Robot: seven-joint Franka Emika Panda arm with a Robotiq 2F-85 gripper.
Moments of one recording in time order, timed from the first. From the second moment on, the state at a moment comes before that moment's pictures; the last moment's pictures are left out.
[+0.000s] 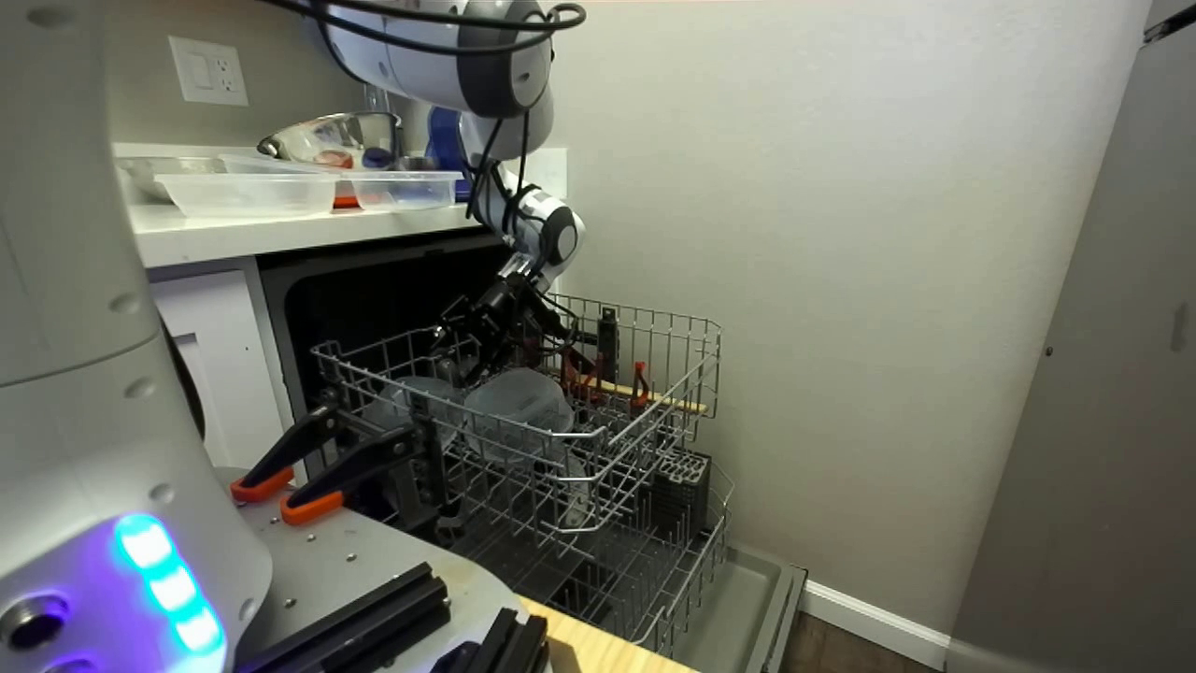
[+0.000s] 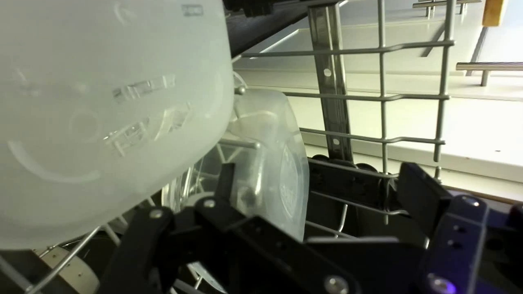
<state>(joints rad) 0.10 1.35 0.28 -0.96 0.21 1.54 -0.94</state>
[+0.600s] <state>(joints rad) 0.12 1.41 0.26 -0.90 0.21 1.62 -0.92</state>
